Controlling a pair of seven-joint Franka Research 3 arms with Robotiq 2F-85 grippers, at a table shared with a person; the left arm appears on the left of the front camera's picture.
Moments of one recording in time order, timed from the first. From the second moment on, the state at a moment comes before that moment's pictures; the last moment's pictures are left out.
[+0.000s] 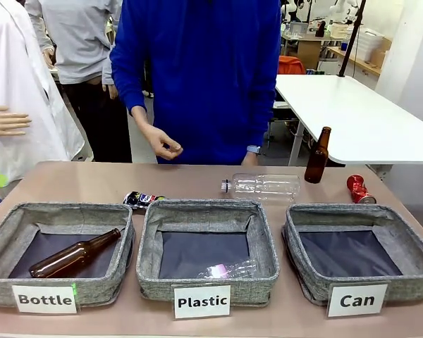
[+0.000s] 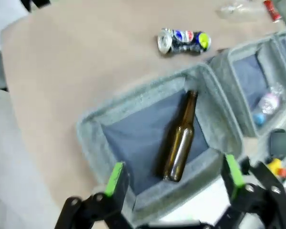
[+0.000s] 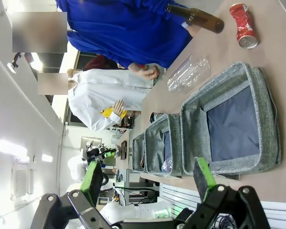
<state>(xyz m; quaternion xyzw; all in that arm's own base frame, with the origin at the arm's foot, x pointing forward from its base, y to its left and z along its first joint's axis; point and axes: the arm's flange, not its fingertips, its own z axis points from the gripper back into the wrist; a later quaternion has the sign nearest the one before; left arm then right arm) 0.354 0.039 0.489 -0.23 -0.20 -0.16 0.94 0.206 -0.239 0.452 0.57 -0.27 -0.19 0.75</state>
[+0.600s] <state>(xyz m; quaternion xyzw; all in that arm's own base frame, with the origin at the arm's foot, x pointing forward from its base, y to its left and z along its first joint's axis) 0.567 -0.170 0.496 -0.07 -0.19 -0.32 0.93 0.206 -0.239 0.452 0.57 -0.27 -0.19 0.75</state>
